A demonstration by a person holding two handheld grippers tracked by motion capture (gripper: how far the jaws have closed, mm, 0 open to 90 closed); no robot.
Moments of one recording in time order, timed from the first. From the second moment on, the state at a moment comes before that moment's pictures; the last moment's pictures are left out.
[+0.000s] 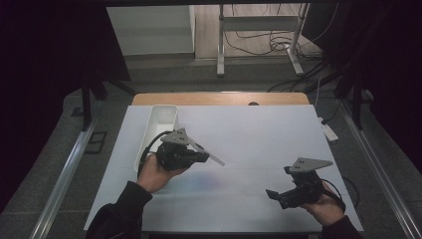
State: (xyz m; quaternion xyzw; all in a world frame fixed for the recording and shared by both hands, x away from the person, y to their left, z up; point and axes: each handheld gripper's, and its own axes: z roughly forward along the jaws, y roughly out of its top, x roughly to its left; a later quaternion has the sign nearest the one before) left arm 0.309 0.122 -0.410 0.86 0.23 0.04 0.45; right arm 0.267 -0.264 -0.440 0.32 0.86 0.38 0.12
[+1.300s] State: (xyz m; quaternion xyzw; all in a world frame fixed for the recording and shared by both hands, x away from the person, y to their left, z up) left arm 0.342 0.167 -0.391 0.85 0.31 0.09 0.42; right arm 0.251 -0.309 -0.446 0.39 0.84 0.36 0.15
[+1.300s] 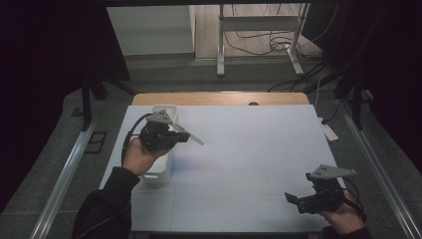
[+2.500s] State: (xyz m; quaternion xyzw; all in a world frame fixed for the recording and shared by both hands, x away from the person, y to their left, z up) left arm 0.365 0.208 -0.373 0.83 0.38 0.13 0.38; right arm 0.233 -0.339 -0.449 0.45 0.81 0.32 0.18
